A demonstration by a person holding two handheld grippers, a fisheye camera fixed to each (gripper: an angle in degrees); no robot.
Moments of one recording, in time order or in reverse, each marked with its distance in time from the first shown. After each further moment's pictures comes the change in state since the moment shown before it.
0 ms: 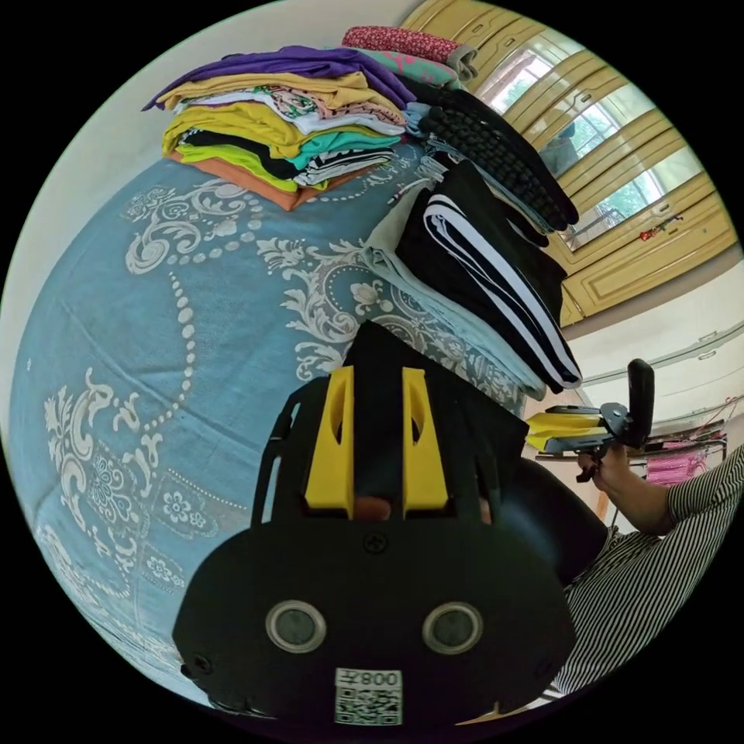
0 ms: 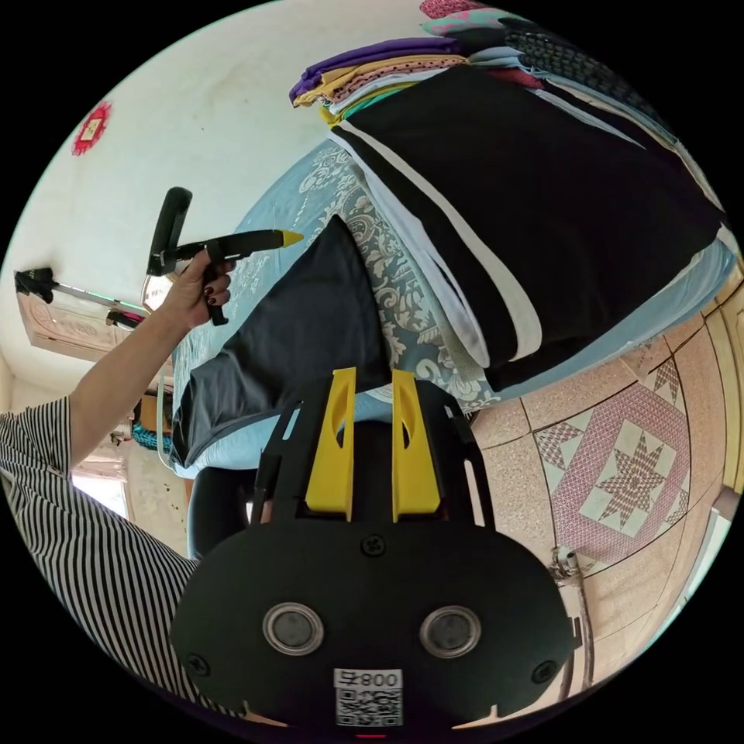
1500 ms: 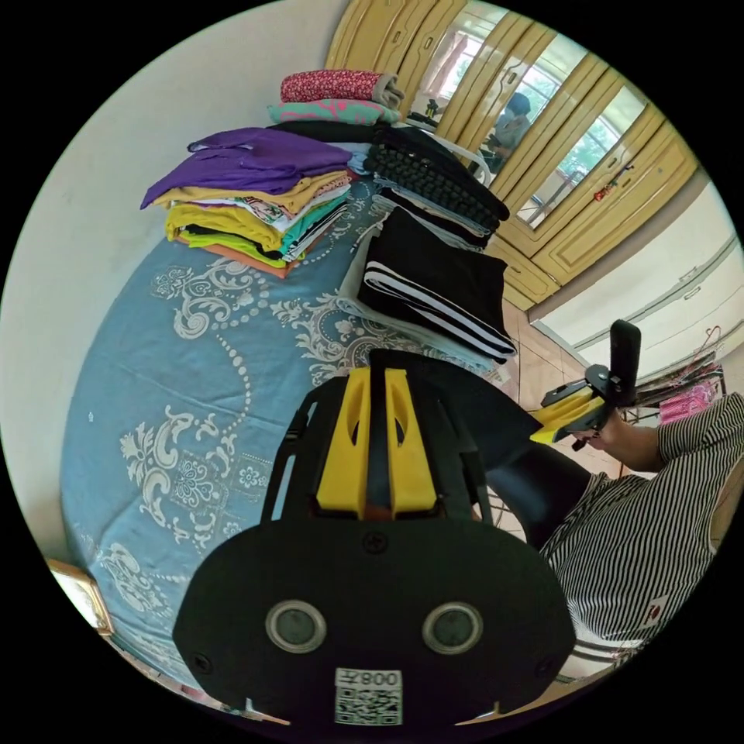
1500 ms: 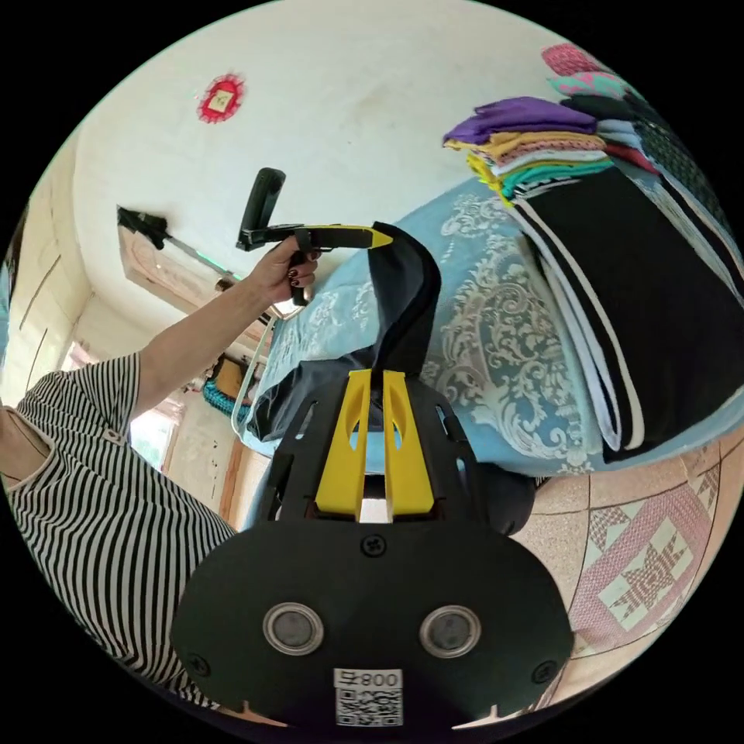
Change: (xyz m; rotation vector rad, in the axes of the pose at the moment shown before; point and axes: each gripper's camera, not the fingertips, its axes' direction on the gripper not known) left arm -0.033 0.154 -0.158 0.039 -0.049 0.175; right arm -0.168 0.006 -0.042 0.101 -0.309 -0.281
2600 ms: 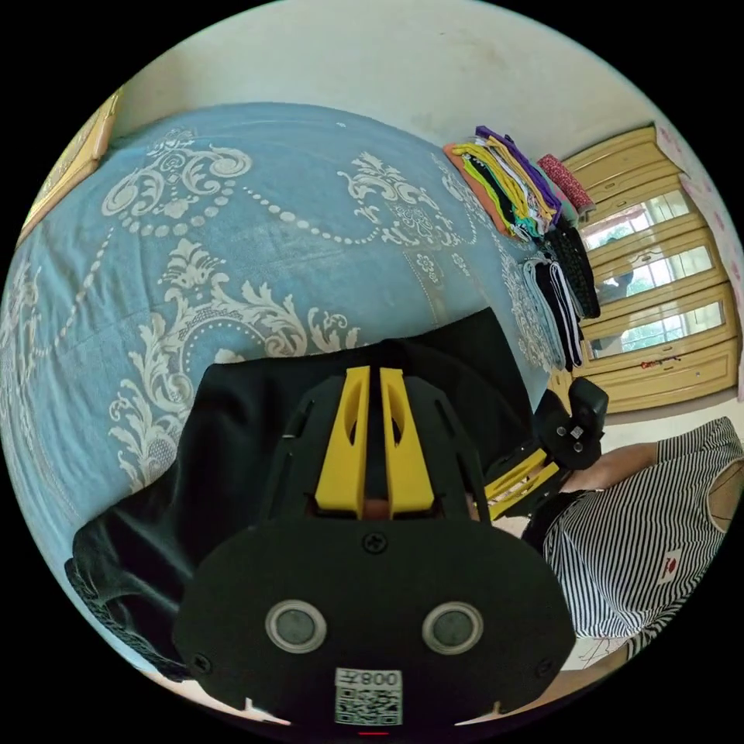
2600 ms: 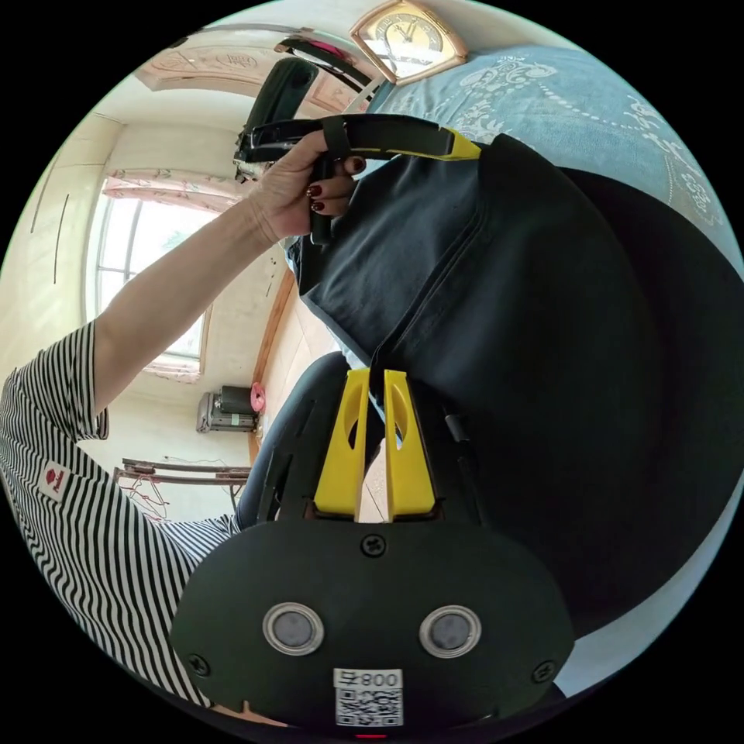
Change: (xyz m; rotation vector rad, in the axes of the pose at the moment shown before) left arm -0.162 0.655 -0.007 0.158 0.050 -0.742; right arm -0.315 -0.136 0.436 -0.820 -0.272 -0.357
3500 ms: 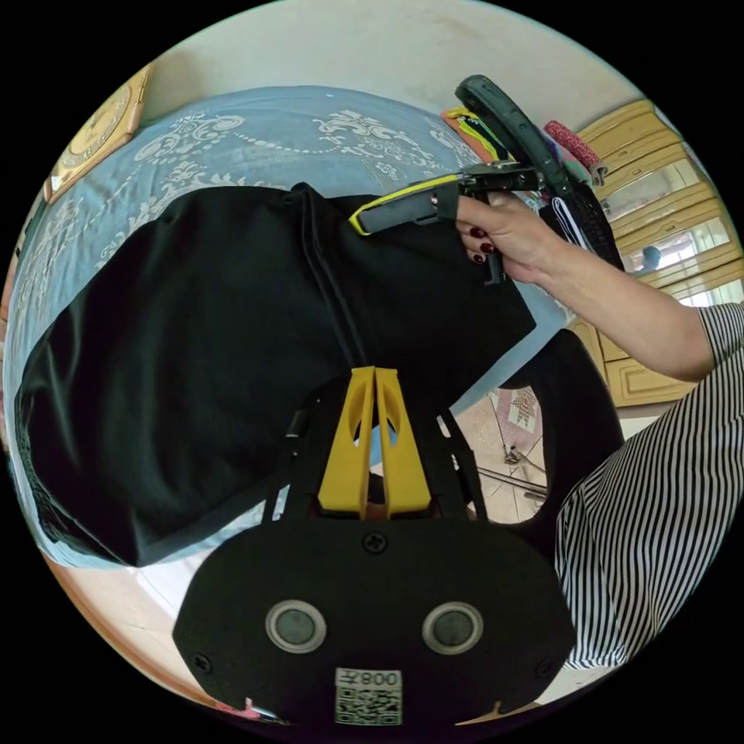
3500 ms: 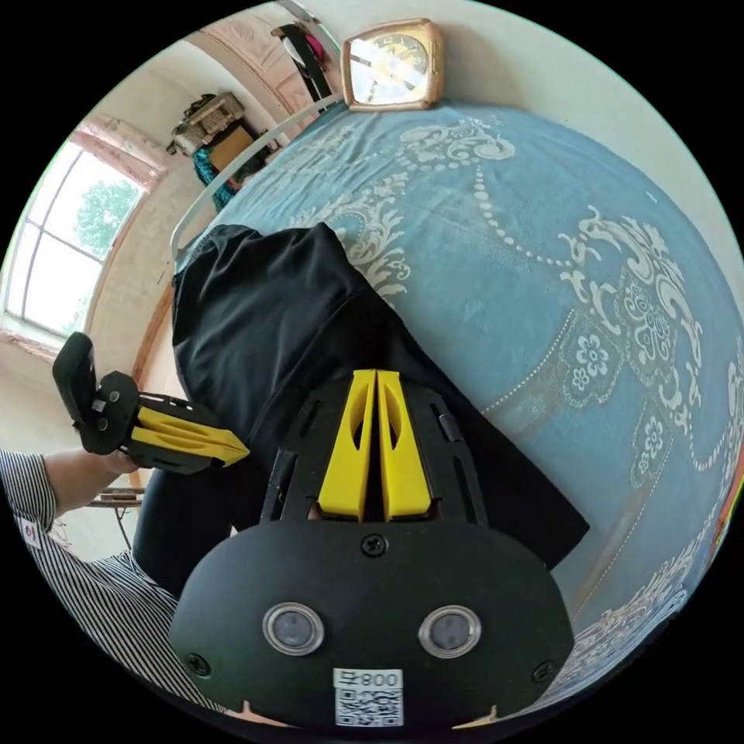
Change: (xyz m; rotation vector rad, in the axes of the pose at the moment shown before) left arm 0.095 0.232 0.028 -0.024 -0.142 -0.023; right arm -0.054 -0.189 -0.054 0.041 0.499 -0.086
